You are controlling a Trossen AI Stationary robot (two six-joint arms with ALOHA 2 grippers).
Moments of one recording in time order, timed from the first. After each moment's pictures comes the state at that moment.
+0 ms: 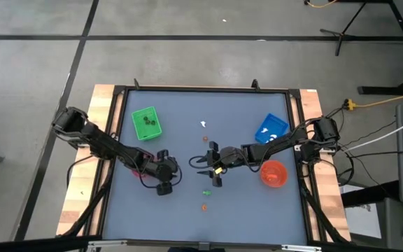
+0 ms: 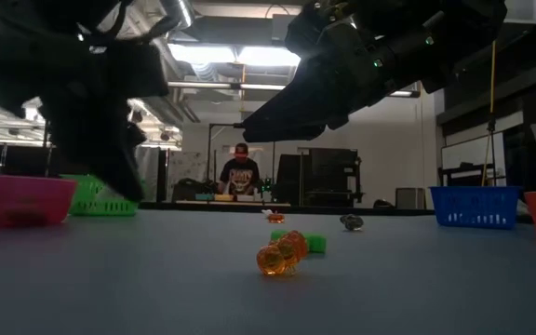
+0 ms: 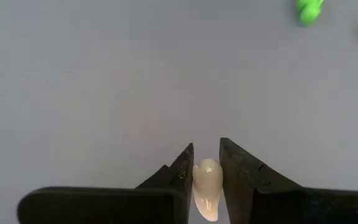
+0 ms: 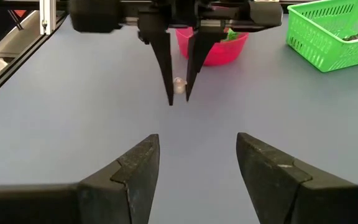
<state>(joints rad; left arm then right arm) -0.37 1.51 0.66 -0.12 -0.25 -0.51 0.18 1.80 0.89 0.46 0.04 0.05</state>
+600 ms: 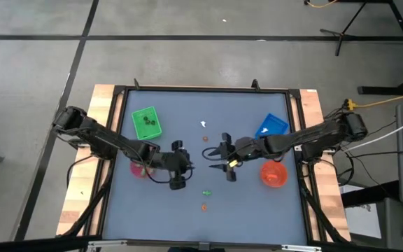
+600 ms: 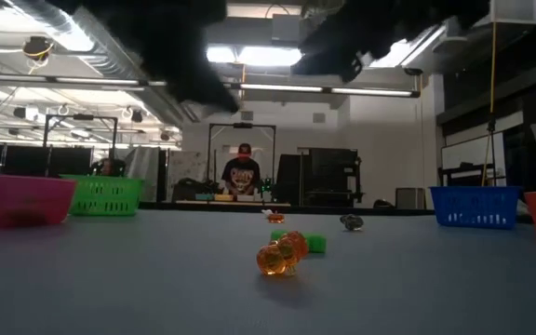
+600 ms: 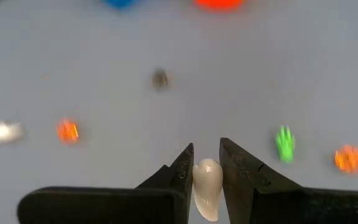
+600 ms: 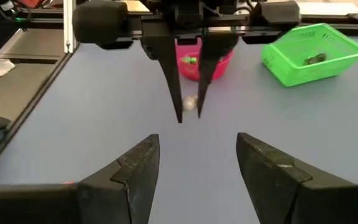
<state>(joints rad) -0.28 1.51 0.87 -0.07 -0.32 -0.27 0.18 1.46 0.89 0.11 0.04 0.05</state>
